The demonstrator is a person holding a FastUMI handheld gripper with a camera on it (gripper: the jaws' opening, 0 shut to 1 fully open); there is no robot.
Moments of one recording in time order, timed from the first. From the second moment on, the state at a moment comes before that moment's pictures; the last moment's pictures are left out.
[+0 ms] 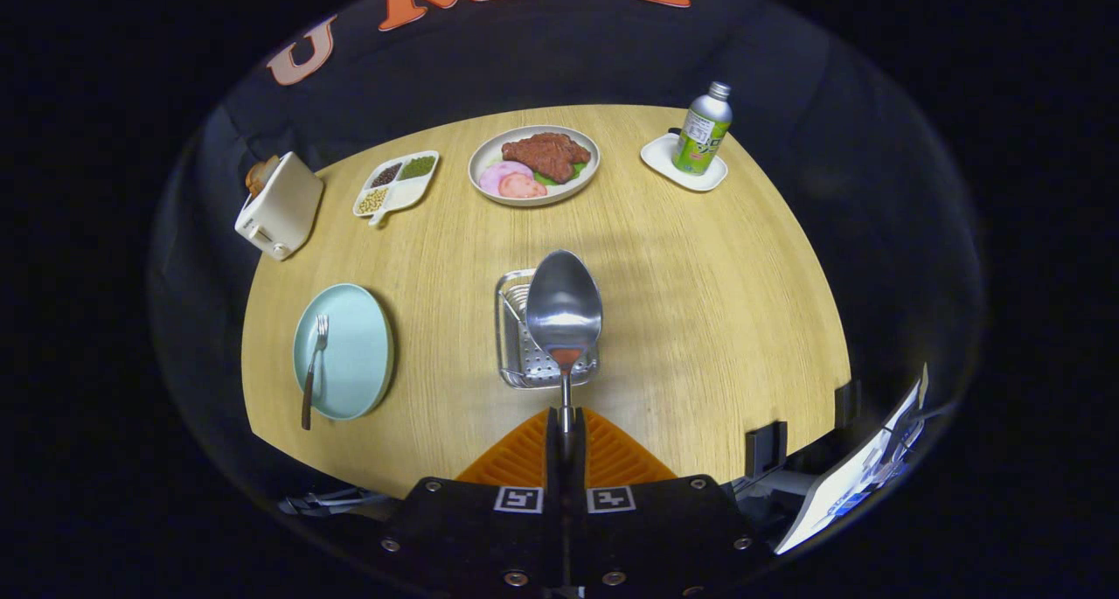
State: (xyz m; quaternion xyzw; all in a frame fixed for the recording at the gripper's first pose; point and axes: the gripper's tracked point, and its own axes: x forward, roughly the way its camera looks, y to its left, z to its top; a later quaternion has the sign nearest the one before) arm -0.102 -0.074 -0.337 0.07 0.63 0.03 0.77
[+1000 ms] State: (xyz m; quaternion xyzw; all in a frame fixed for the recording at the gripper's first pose) arm -0.035 -0.056 -0.319 0.05 0.54 0.04 0.84
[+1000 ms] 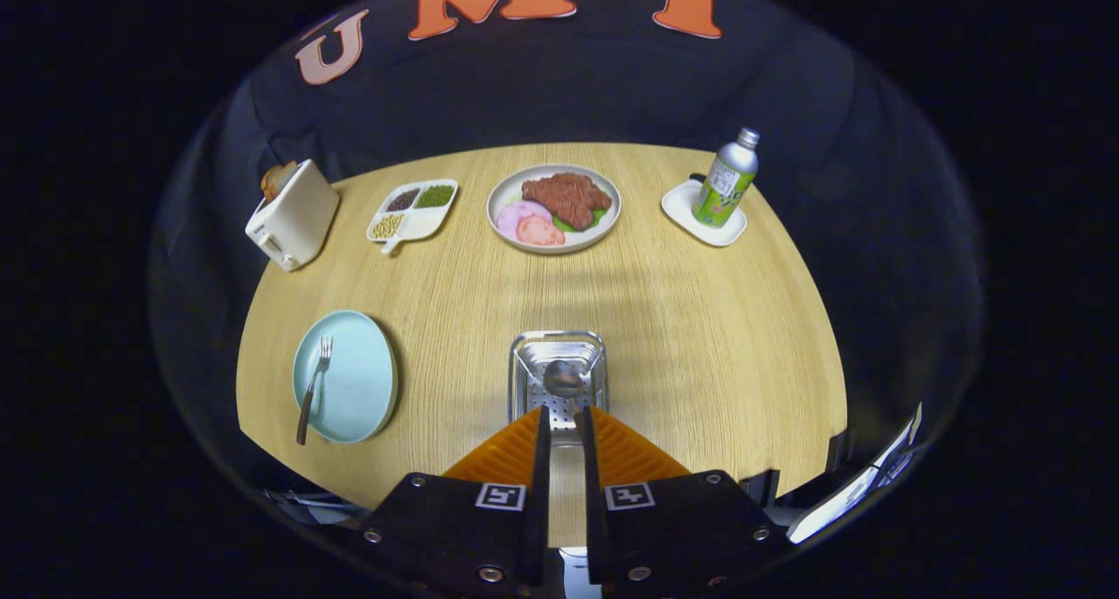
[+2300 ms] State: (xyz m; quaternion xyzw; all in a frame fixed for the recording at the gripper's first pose) arm 0.042 0.149 -0.174 0.09 0.16 0.17 0.97
